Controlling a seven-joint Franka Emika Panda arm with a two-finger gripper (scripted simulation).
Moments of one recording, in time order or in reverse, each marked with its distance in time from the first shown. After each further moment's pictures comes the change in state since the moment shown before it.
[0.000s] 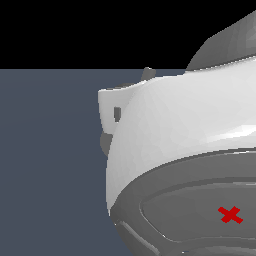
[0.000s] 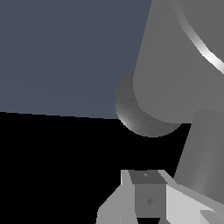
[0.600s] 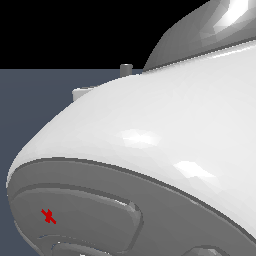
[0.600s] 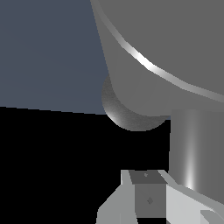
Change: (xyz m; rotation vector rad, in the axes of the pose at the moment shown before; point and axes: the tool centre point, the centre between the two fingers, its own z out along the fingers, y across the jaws) arm -0.008 0.036 -0.002 -0.015 -0.033 -0.017
